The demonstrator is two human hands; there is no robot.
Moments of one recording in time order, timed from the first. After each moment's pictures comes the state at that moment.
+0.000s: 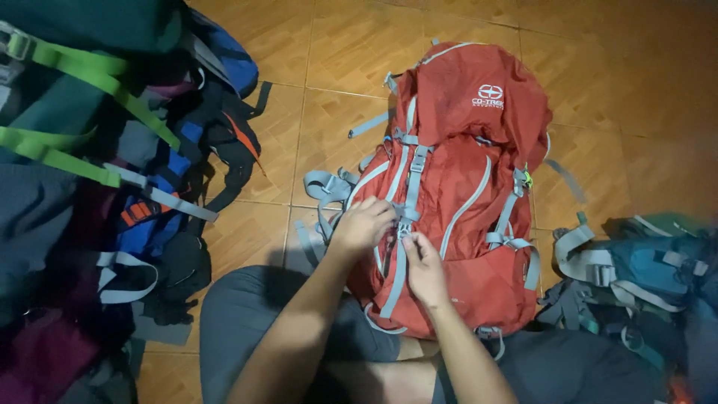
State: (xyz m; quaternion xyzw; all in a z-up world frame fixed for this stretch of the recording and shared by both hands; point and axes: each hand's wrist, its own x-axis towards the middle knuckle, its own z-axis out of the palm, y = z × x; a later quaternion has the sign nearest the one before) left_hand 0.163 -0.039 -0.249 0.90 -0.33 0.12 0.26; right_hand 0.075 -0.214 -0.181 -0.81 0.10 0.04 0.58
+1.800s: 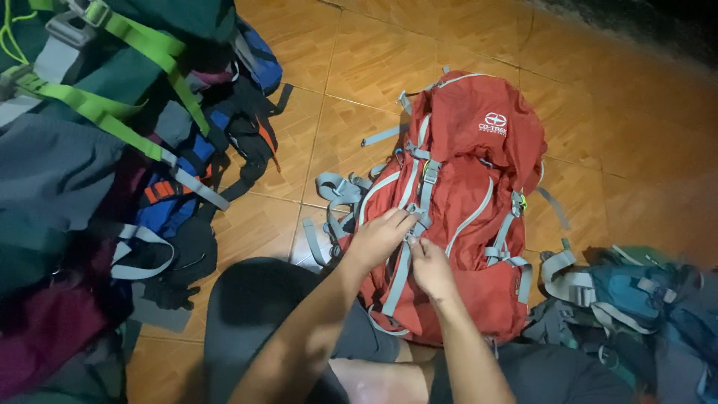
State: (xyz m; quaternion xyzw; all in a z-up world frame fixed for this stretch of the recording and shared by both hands) left_hand 0.118 -0.022 -0.158 0.89 -0.31 0.21 0.25; right_hand 0.088 -0.199 -0.159 -0.92 0.13 0.13 0.35
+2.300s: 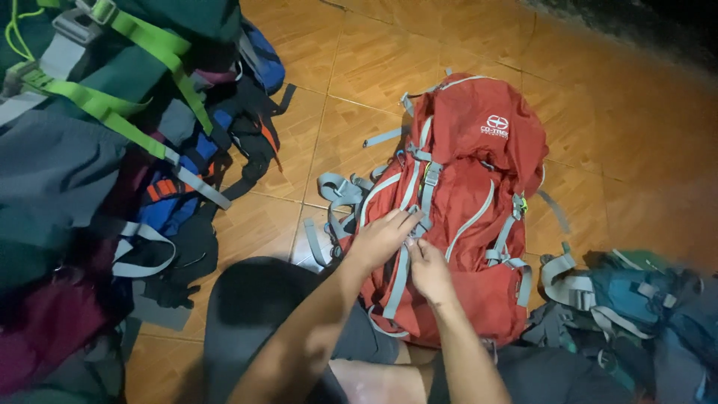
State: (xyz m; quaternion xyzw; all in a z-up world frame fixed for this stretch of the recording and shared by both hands) left_hand 0.111 -0.016 -0.134 0.90 -0.30 0.18 0.27; right_hand 0.084 -0.196 -0.162 -0.91 0.12 0.12 0.38
